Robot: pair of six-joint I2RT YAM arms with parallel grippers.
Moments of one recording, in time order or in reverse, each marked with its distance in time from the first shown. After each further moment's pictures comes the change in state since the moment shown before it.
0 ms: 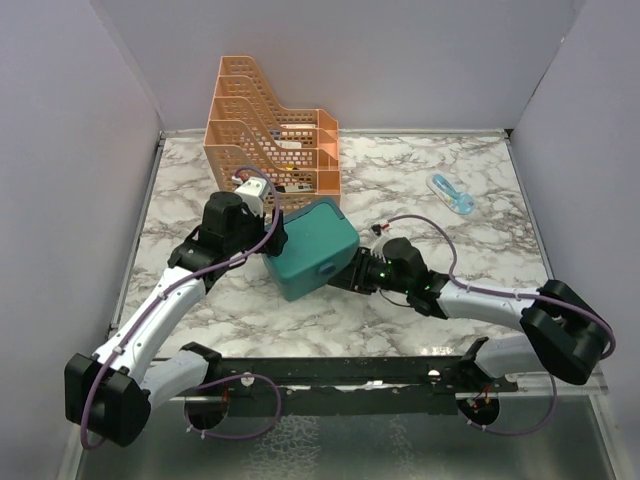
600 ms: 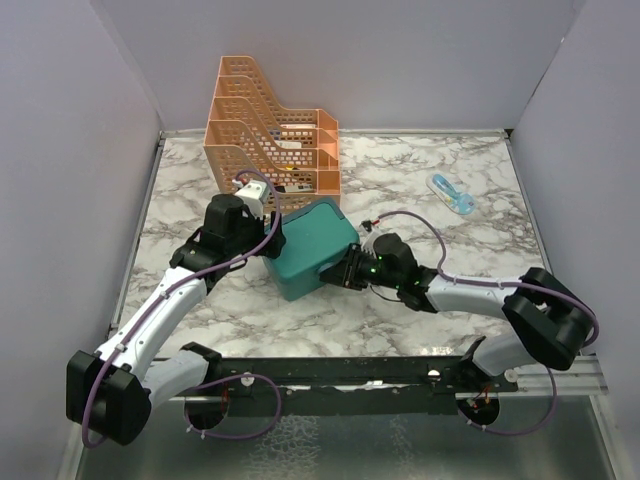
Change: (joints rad) left arm 0.001 0.011 -0.041 0.003 -0.009 -0.005; right arm 0.005 0.124 0.083 0.074 -0.004 0.016
